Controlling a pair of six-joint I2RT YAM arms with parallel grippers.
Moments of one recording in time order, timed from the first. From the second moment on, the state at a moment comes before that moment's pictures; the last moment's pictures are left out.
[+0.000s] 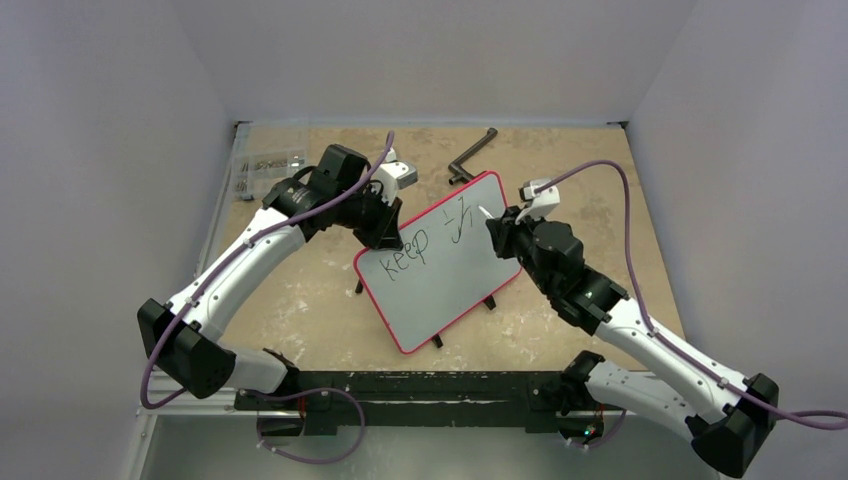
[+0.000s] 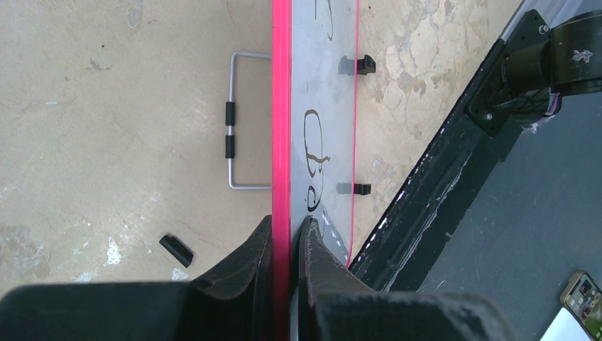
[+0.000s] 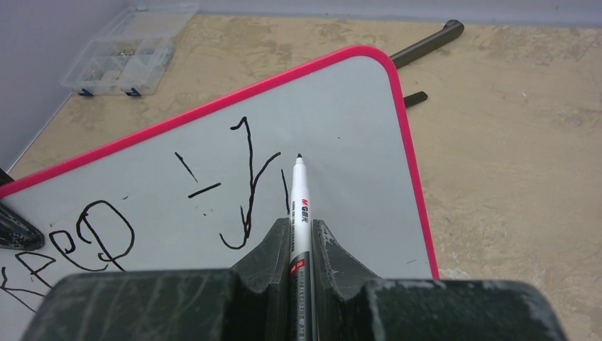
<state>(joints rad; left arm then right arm) -0.56 1.38 1.39 -0.89 0.44 0.07 0.74 0.87 0.75 -0.11 0.38 0.29</state>
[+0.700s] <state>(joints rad) -0.56 1.38 1.39 -0.89 0.44 0.07 0.69 0.88 0.70 -0.07 0.38 0.29</state>
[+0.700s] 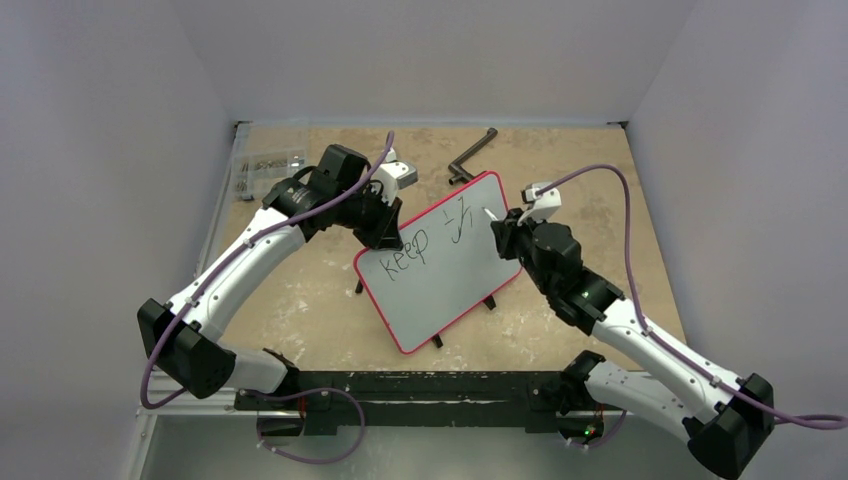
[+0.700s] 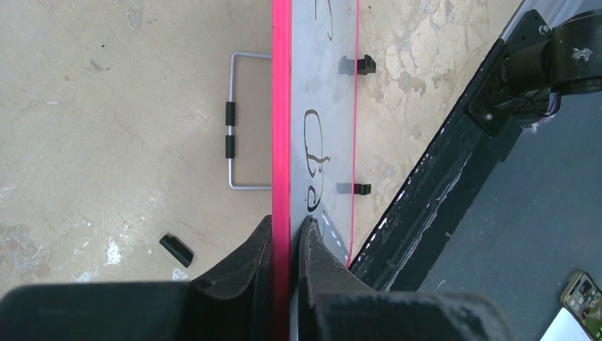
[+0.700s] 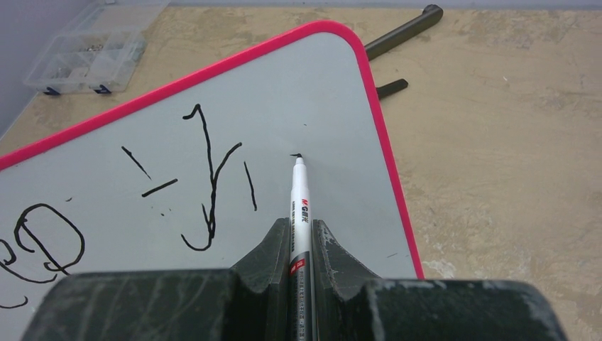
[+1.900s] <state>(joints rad) -0.56 1.38 1.39 -0.89 0.43 0.07 0.64 0.90 0.70 0.00 0.27 0.30</state>
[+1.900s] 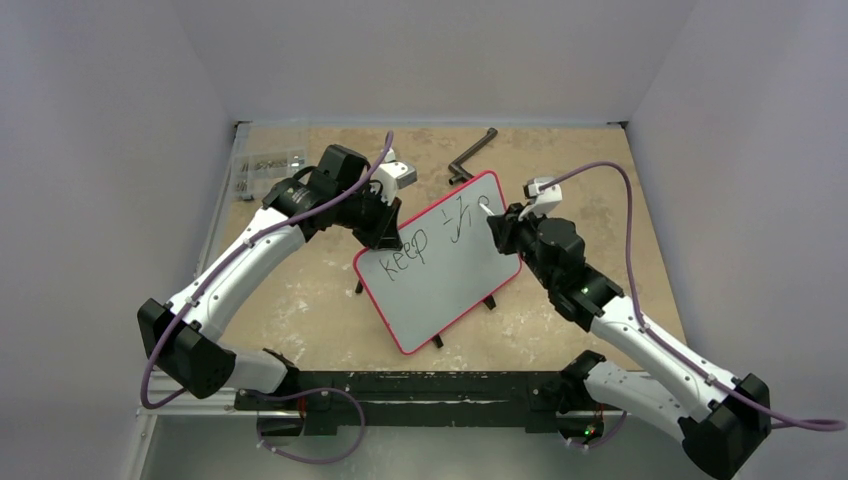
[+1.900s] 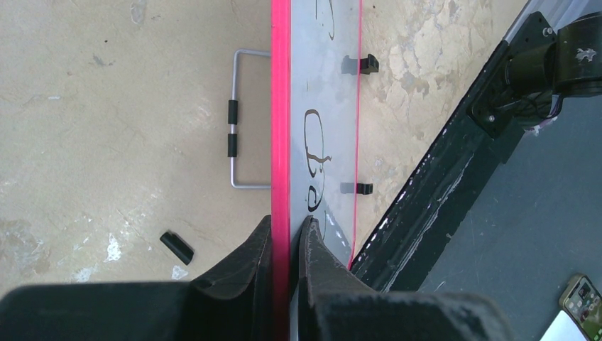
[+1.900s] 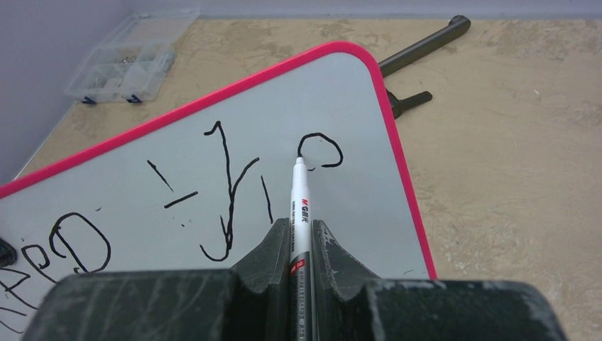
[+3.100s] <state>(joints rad) -0.56 1.38 1.39 -0.89 0.44 0.07 0.64 0.77 0.72 -0.16 0.40 0.31</state>
